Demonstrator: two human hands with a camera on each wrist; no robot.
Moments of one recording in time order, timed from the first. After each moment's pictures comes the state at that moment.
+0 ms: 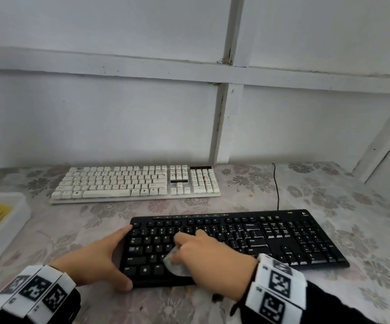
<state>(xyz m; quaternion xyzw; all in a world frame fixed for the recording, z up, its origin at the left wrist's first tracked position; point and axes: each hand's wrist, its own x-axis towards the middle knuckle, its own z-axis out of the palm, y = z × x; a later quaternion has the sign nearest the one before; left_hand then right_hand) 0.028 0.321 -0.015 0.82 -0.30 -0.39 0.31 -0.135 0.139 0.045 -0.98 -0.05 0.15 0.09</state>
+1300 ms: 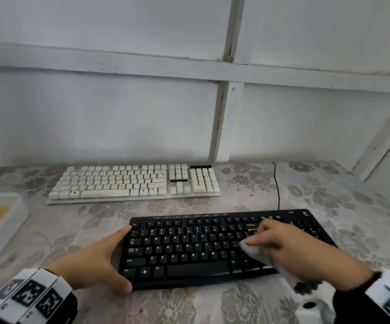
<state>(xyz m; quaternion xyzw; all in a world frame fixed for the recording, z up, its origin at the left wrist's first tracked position) 0.022 0.318 -0.007 0.83 -0.28 -0.39 0.27 -0.202 0.036 0.052 -0.96 0.15 0.10 0.20</state>
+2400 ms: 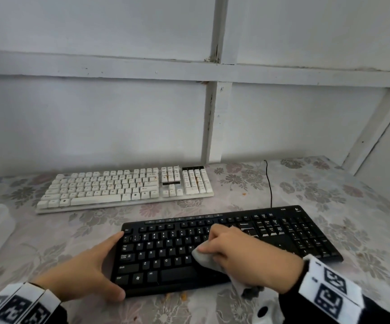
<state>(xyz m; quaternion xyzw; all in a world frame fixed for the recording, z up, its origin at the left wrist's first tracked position) 0.027 0.320 -0.012 0.82 -0.30 -0.39 0.29 -0.164 0.084 0.033 -0.98 0.05 0.09 0.15</state>
